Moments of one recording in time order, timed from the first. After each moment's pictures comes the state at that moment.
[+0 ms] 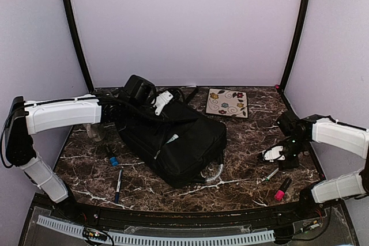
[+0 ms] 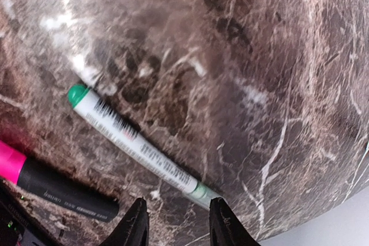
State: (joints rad) left arm -0.79 1.58 1.21 -0.38 0.12 0.08; right arm 0.31 1.18 0.67 -0.93 0.08 -1.18
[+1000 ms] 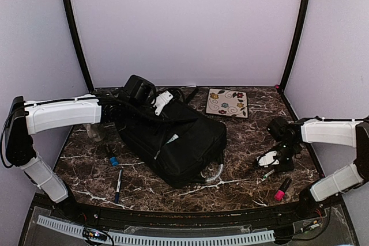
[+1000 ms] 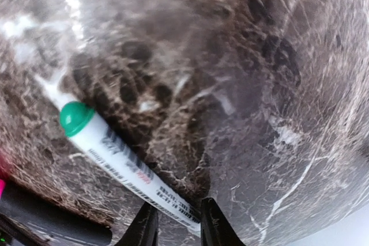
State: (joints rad) left arm -0.79 1.58 1.21 -0.38 0.13 0.09; right arm 0.39 1.31 0.63 -0.82 0.16 -1.17
